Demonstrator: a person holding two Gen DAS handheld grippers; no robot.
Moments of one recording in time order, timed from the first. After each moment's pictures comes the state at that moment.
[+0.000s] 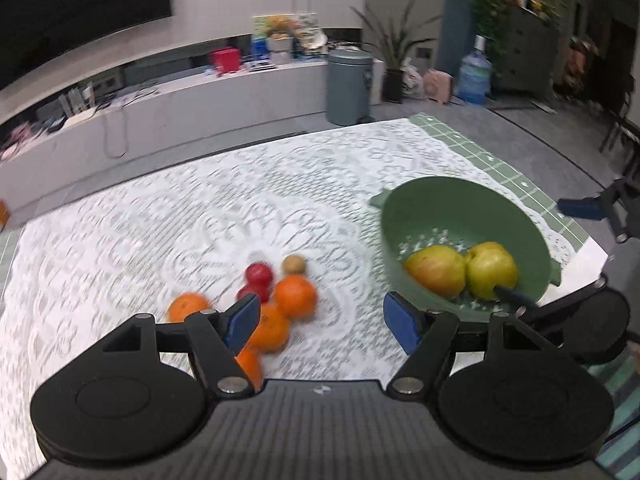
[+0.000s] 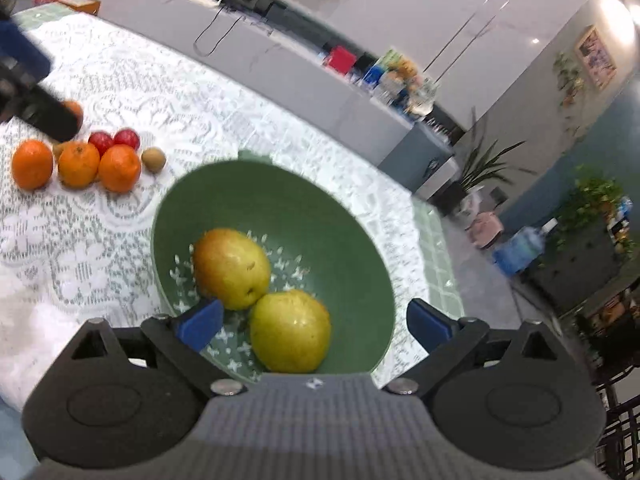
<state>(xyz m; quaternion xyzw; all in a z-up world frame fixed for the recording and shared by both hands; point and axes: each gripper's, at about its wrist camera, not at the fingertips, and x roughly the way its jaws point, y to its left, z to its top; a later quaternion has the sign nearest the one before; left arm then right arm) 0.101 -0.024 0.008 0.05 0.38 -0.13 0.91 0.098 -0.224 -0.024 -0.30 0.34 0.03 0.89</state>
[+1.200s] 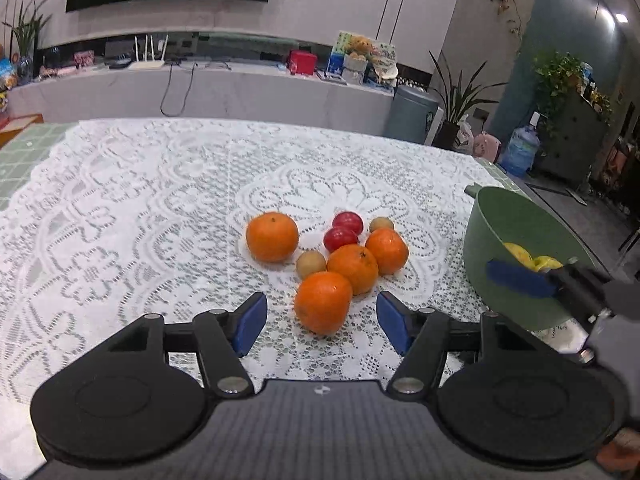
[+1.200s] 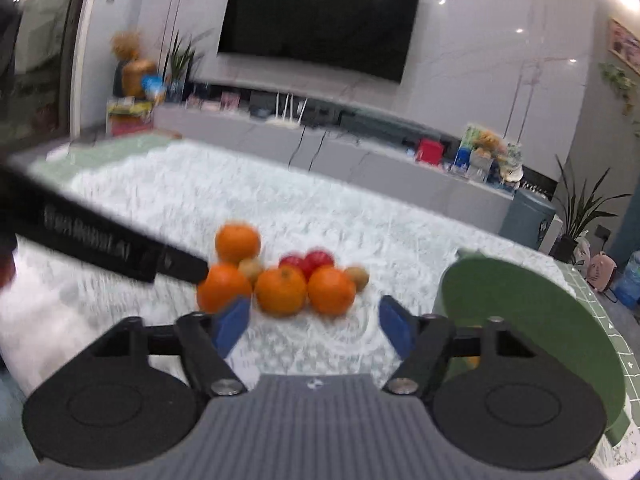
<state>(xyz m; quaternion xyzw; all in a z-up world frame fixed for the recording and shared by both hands) 0.064 0.064 -0.055 -0.09 0.35 -0.08 0.93 0.072 -0.130 -0.082 -0.14 0.27 0.22 0.93</state>
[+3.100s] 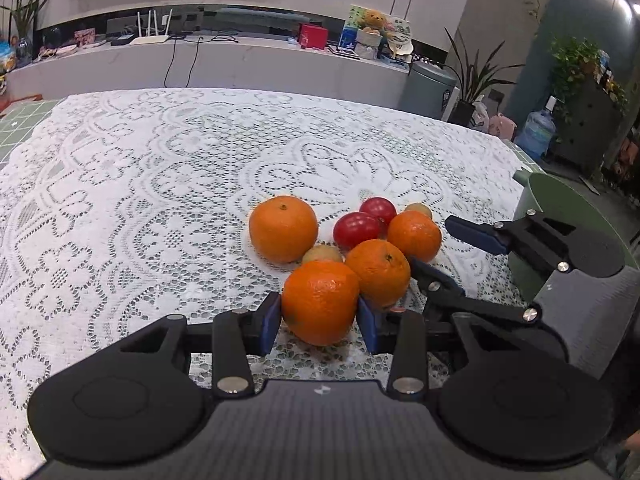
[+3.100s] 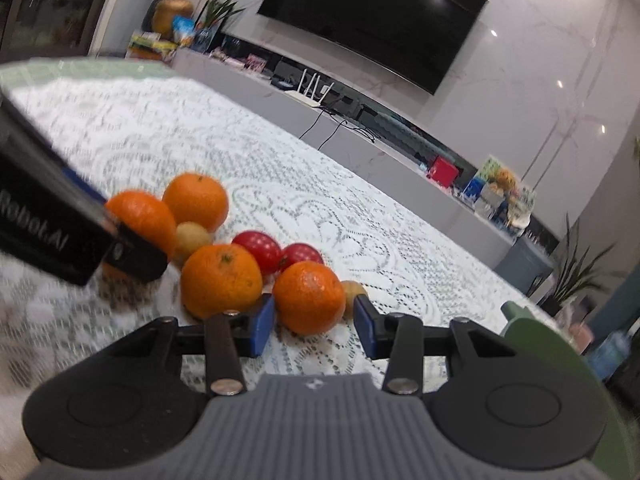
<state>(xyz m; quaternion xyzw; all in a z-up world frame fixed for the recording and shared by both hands) 0.113 0.068 -0.087 -0.09 0.39 -0.06 0.92 0.150 -0.099 -0.128 -0.24 0.24 0.22 0.91</state>
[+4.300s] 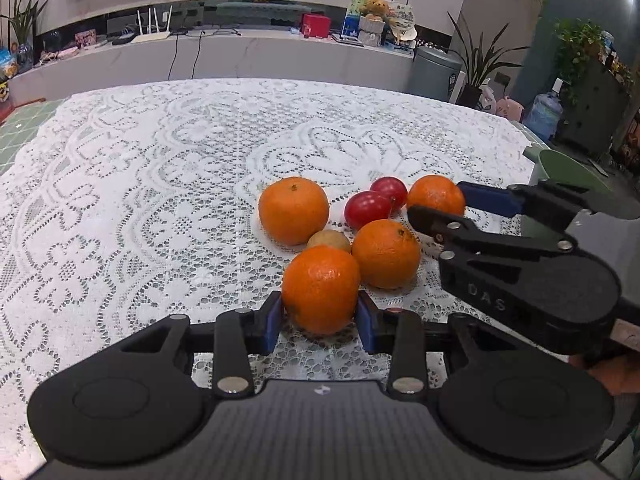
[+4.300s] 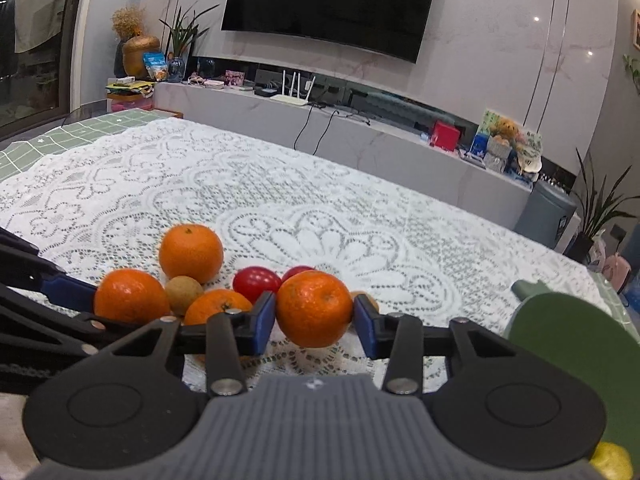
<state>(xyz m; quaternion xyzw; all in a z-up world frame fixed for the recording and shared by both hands) 0.110 0.067 -0.094 -0.06 0.40 -0.05 0.91 0.161 -0.105 -0.107 -0.15 0.27 0.23 0.92</state>
